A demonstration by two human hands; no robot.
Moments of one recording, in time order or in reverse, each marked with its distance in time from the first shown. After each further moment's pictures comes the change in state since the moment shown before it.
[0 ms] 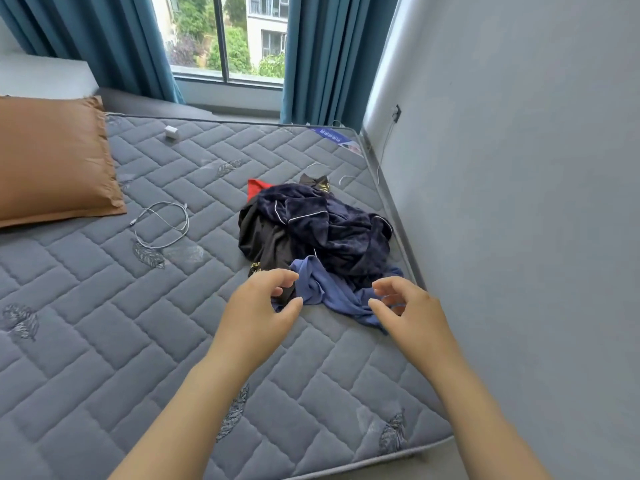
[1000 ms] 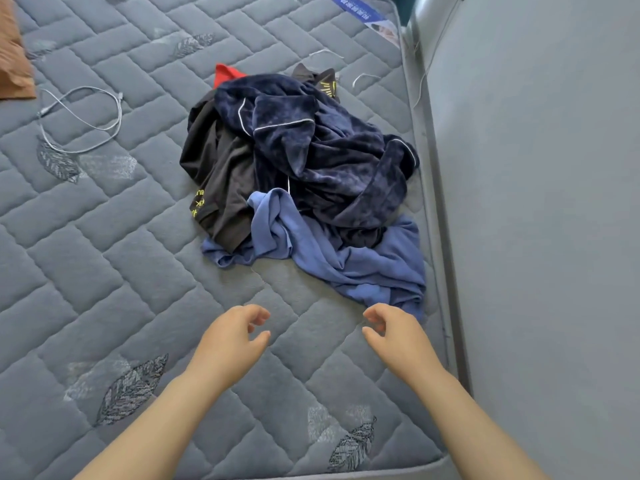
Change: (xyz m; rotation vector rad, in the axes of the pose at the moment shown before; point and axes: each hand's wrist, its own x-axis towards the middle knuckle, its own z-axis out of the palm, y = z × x) left_hand 0.065 -0.144 0.267 0.223 -0.300 -0.447; right_hand 0.120 0.303 0.079 -0.309 -0.502 0.167
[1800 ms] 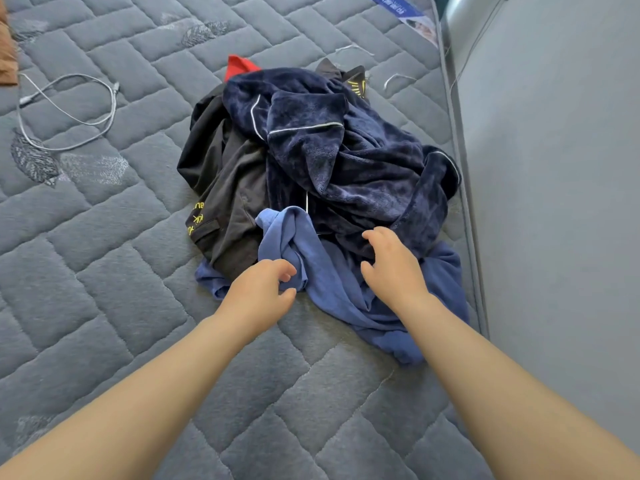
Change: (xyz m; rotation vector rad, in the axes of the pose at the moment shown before) left_hand 0.163 0.005 -0.012 0.048 0.074 0.139; right_hand 0.201 -0.051 -0.002 -0.233 0.174 -0.209
